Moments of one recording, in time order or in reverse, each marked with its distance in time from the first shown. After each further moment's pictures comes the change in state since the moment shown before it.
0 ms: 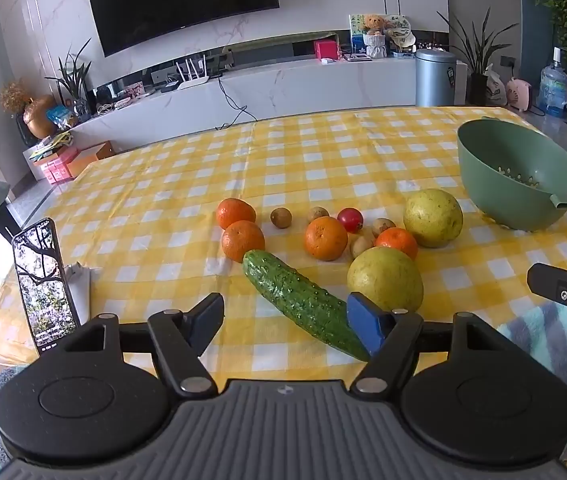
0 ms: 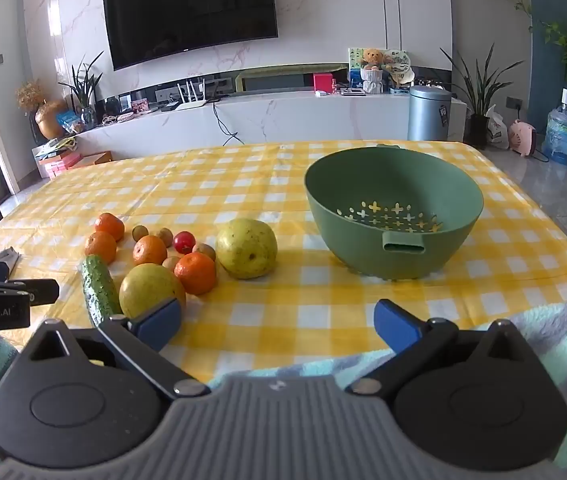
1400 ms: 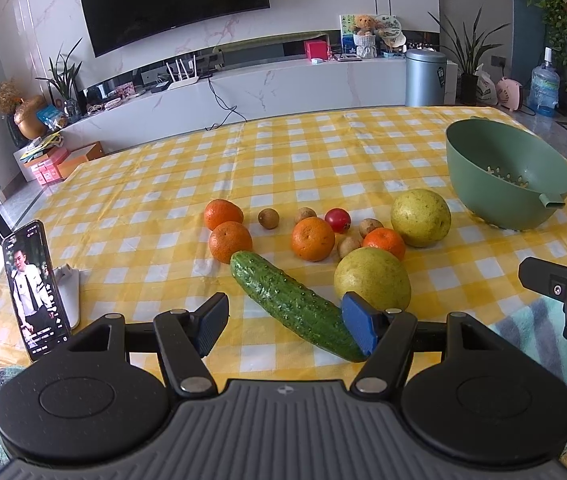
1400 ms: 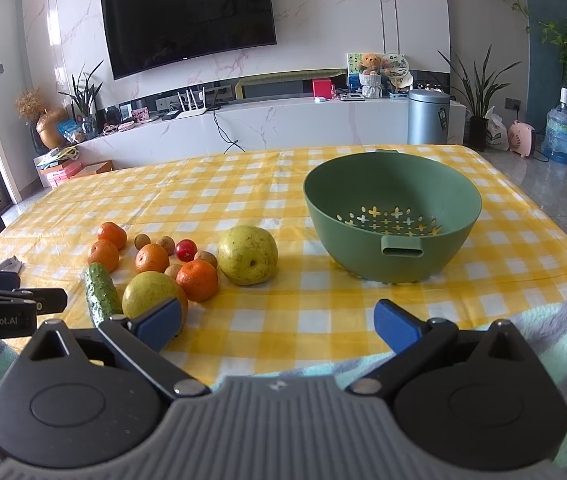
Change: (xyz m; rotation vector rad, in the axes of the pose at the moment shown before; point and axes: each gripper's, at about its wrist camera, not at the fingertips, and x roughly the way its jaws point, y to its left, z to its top) left arm 0.001 -0.004 0.001 0.010 -0.002 -0.031; right arm -0.007 -0.001 0.002 0.018 -0.035 0.012
